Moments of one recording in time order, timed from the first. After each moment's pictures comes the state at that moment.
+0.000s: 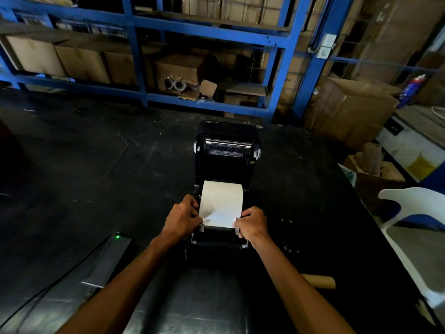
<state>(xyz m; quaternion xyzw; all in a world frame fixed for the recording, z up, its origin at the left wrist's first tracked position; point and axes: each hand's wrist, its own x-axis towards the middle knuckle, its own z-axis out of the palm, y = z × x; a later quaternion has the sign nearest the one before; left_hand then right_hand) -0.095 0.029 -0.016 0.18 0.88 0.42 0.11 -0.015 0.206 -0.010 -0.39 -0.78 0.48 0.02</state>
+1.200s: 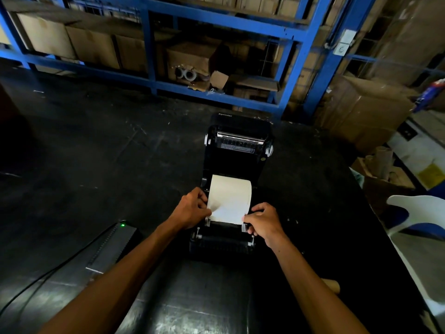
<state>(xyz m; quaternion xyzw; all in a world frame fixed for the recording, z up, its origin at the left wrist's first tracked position) -0.107 0.032 -0.020 0.17 0.85 0.47 0.18 -0.011 0.221 -0.006 -0.35 -0.76 0.56 0.01</state>
